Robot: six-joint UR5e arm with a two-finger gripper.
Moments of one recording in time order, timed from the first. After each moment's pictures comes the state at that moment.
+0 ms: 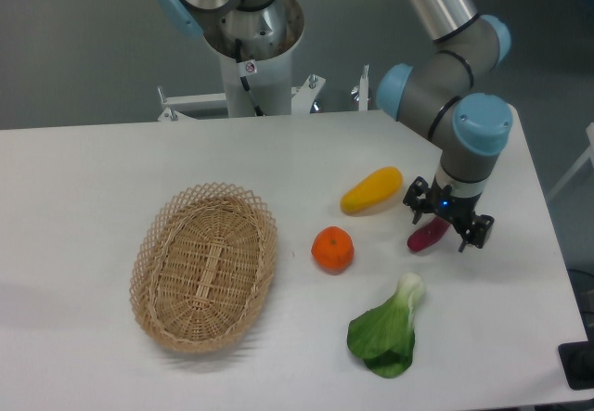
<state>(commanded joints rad) 2.76 -2.07 -1.76 -0.79 1.50 1.46</state>
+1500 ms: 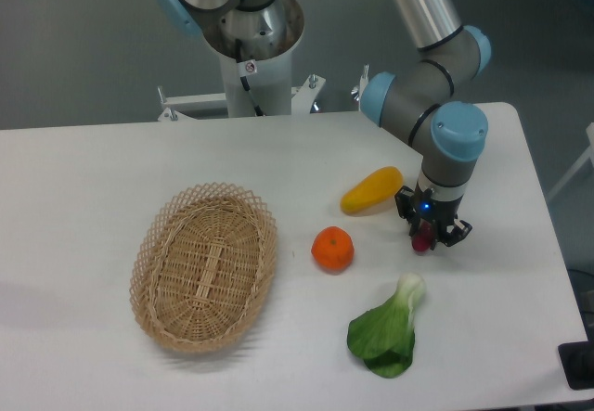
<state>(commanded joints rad) 2.75 -2.07 -1.79 -0.73 1.51 1.48</state>
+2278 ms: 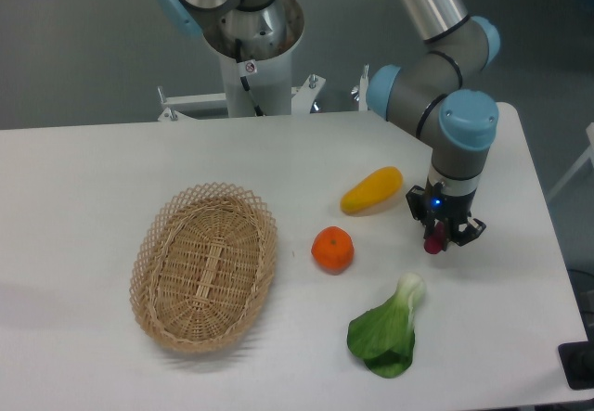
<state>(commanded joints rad) 2.75 -2.01 -1.72 -0.74 1.43 1.48</state>
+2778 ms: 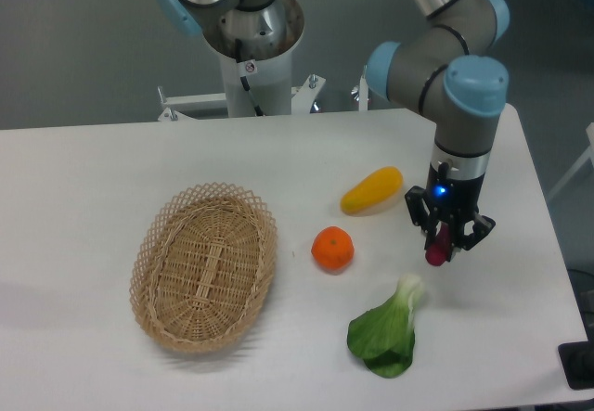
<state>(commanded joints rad) 2.63 -1.92 -1.61 -0.74 1.25 1.12</state>
